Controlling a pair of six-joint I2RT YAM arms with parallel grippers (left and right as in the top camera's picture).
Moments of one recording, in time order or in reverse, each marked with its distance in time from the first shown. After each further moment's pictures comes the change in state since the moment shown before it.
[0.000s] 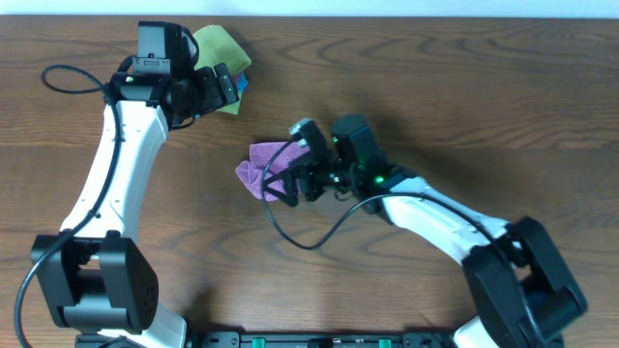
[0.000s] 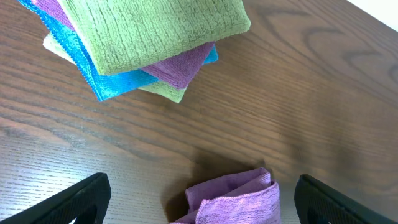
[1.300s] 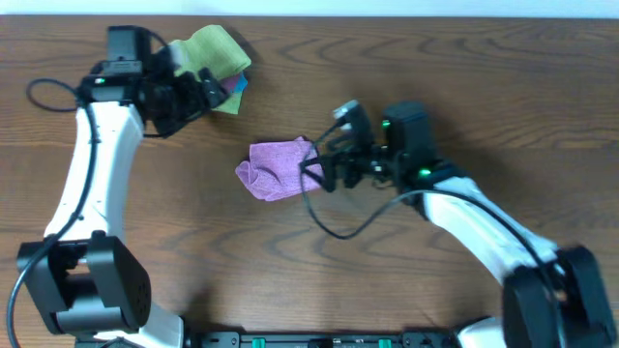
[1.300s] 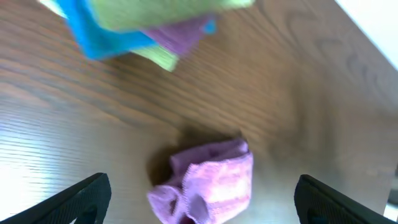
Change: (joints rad) left arm 0.128 -0.010 0.001 -0.101 0.236 -0.003; right arm -0.155 -0.094 -0.042 -0.027 -0.068 -0.095
